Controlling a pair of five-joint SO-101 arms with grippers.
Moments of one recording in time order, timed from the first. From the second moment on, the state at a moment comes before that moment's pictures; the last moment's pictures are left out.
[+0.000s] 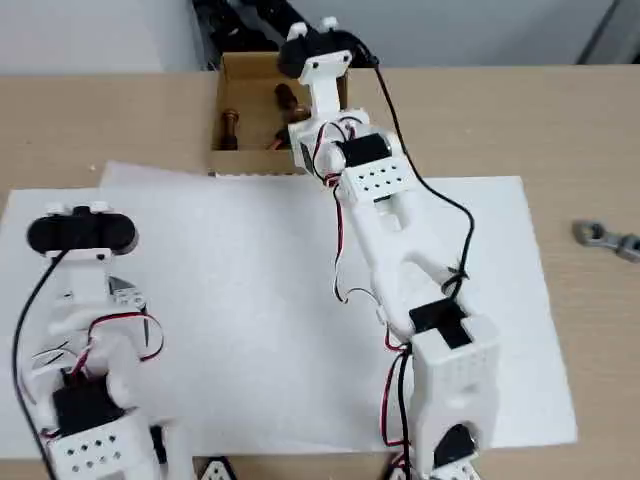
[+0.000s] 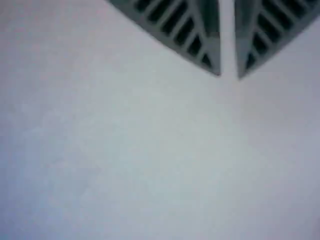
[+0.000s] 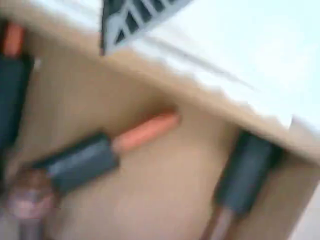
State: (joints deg) left arm -22.2 -74.3 63.3 67.3 -8.7; right arm -22.9 24.4 -21.6 48.5 -4.0
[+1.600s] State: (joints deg) left arm -22.2 -74.3 84.6 45.8 -1.2; right arm -14.6 -103.0 48.1 82.0 17.1
